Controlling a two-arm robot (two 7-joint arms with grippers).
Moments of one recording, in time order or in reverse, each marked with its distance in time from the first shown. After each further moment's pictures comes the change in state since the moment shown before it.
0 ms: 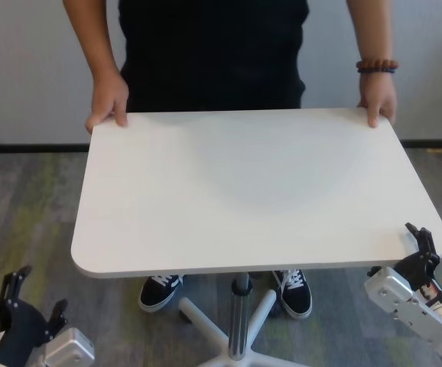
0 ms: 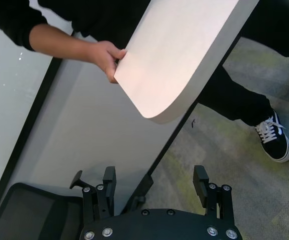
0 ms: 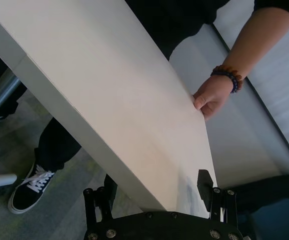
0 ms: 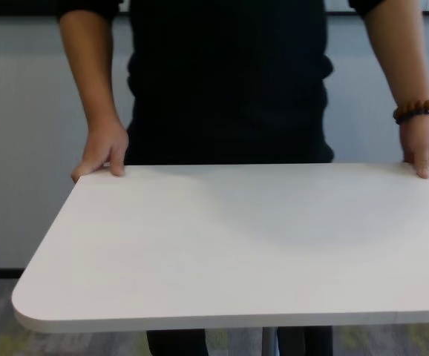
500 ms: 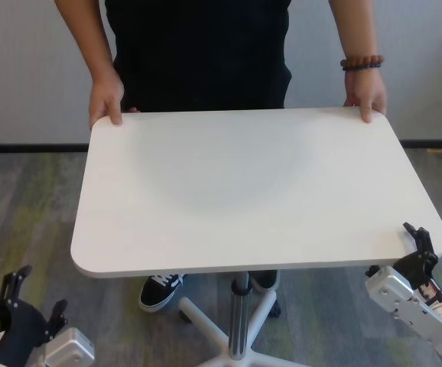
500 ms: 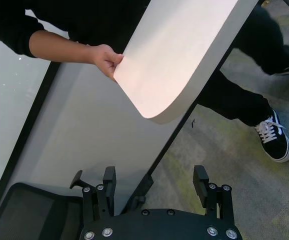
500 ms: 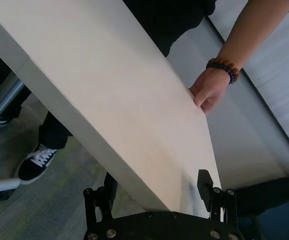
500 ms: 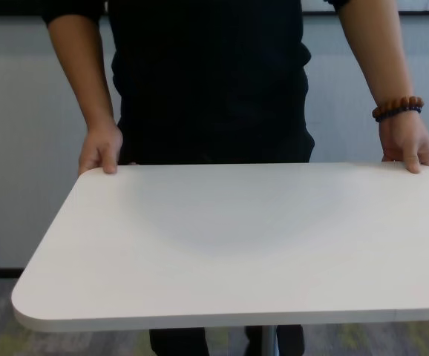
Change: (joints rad) left arm 0.000 0.000 0.000 0.000 0.000 0.000 0.000; right arm 0.008 -0.010 0.006 0.017 -0.008 -0.023 0.004
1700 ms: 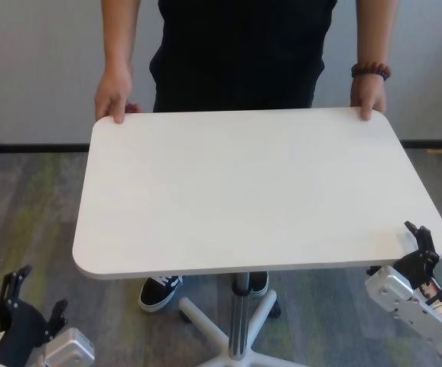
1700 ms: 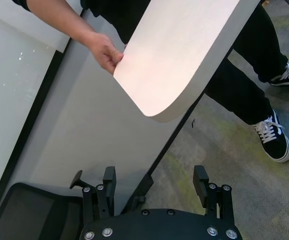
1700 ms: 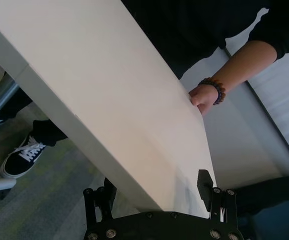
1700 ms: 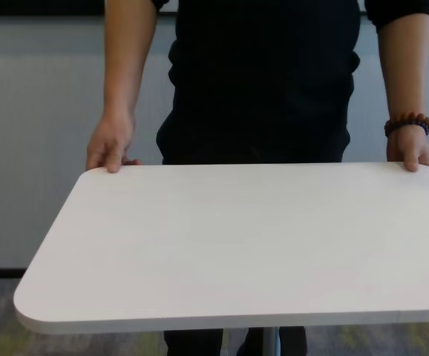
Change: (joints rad) left arm 0.000 0.000 0.000 0.000 0.000 0.000 0.000; right arm -0.012 0.006 0.004 -0.025 -0.010 0.008 -0.013
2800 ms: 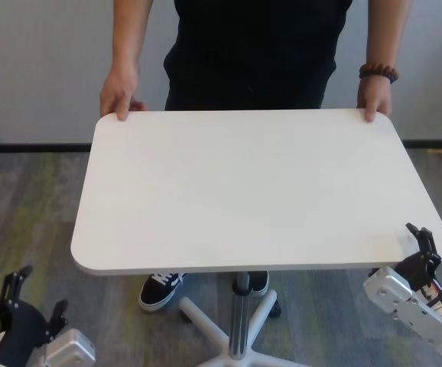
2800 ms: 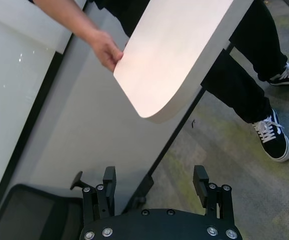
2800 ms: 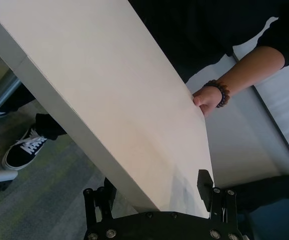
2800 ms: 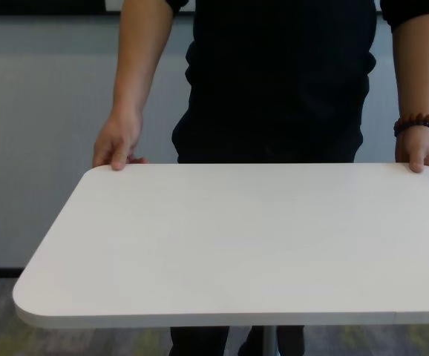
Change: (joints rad) left arm 0.003 0.002 0.002 -0.006 0.014 0.003 0.000; right arm -0.024 -0.003 0.018 -0.044 -0.018 0.055 0.034
